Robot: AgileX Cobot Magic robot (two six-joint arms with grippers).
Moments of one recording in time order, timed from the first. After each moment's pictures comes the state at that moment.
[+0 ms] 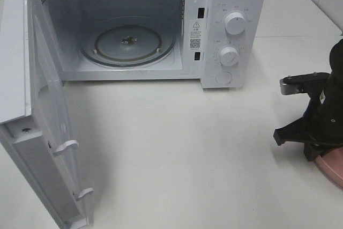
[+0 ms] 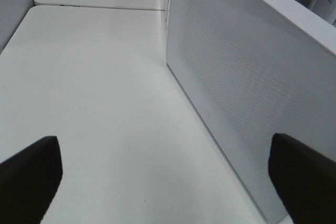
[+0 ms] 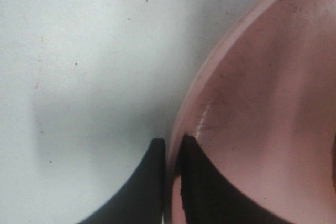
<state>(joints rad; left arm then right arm) 0.08 -0.01 -0.51 -0.19 1.04 0.08 0.14 1.80 -0.78 -0.21 0.51 0.24</state>
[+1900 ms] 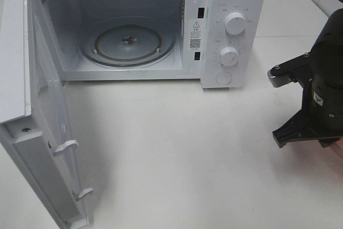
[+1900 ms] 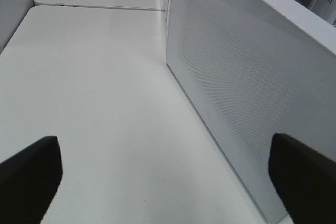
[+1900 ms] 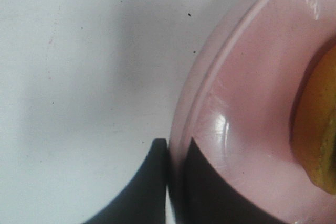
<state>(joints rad) 0.08 -0.01 -0.51 -0.19 1.04 0.08 0.45 1.62 -0.77 -0.58 0.82 0.65</state>
